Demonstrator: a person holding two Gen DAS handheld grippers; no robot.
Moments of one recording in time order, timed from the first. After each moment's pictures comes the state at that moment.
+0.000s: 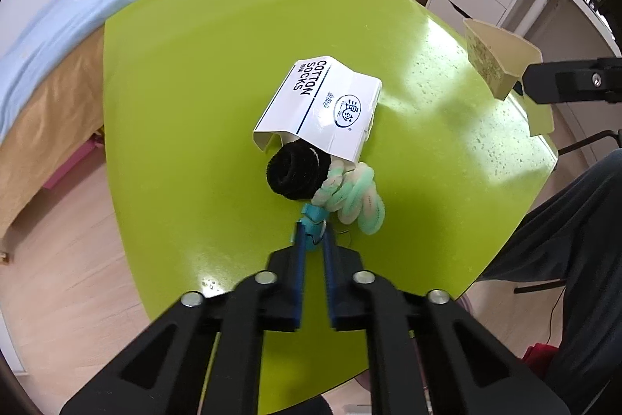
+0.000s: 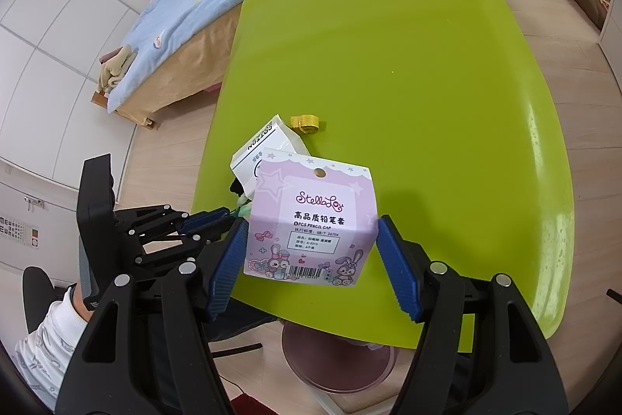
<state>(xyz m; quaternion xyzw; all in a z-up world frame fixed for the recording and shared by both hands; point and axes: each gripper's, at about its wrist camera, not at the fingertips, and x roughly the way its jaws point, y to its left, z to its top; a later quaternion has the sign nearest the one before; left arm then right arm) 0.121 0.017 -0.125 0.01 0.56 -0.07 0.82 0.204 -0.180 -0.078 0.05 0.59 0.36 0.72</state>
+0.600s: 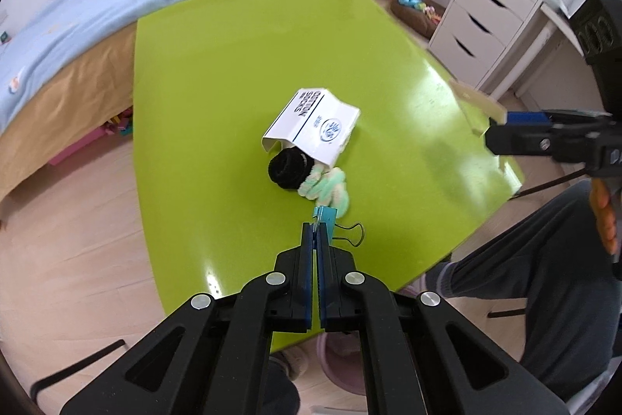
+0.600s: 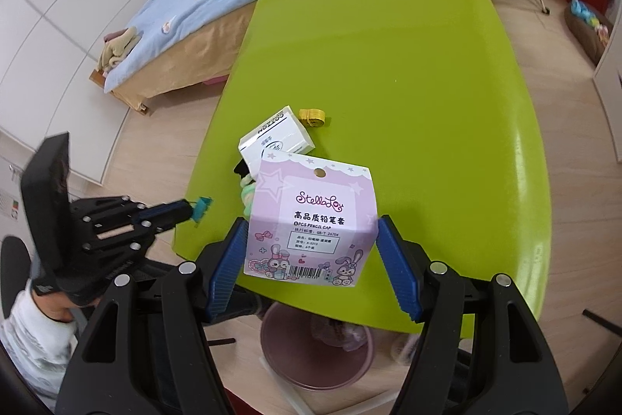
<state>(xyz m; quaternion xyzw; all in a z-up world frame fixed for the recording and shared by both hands) 0.079 0.015 -0.076 -0.04 0.53 -0.05 0.85 0.173 -0.185 -0.058 -0.01 0.56 0.37 0.75</state>
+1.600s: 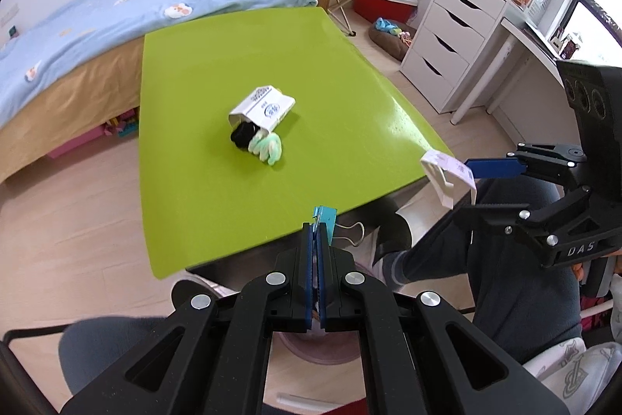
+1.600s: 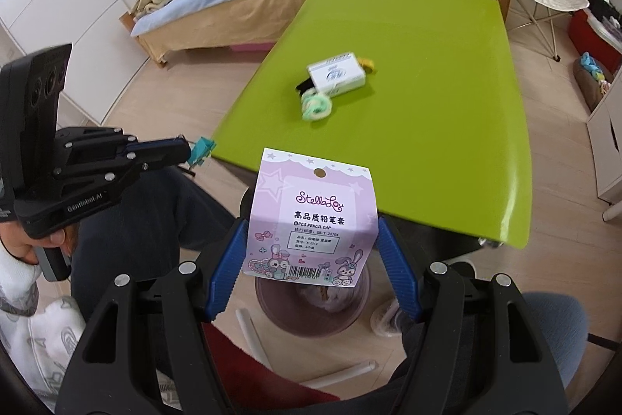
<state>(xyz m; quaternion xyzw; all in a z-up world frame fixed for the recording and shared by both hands) -0.021 -0.023 -0.033 -0.07 0.49 -0.06 0.87 0.045 -0.217 -0.028 -0.10 0.52 0.41 0.75</state>
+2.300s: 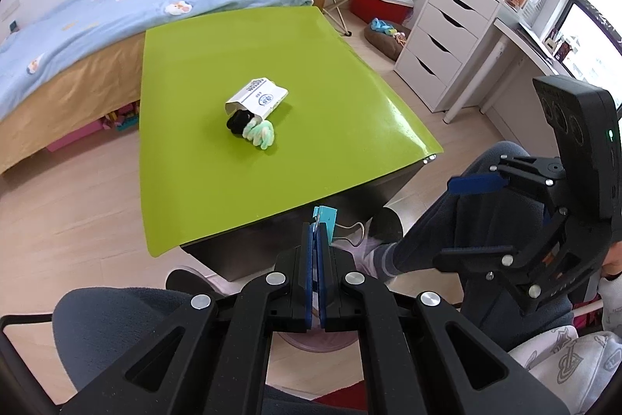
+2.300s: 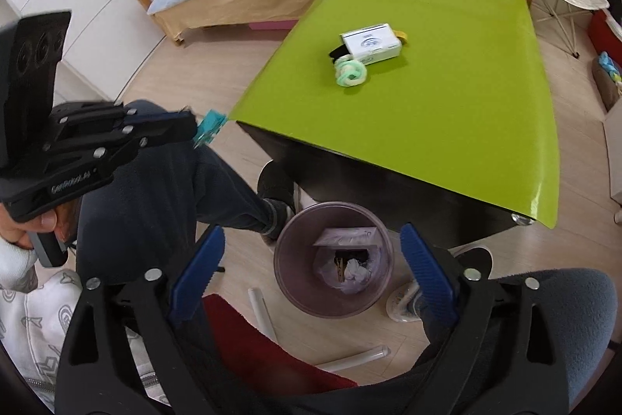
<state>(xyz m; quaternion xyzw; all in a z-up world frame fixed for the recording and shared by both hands) -0.044 -0.029 -0.029 -0.07 0.48 -0.07 0.87 0.018 -0.212 -0.039 -0.11 0.53 0.43 0.72</state>
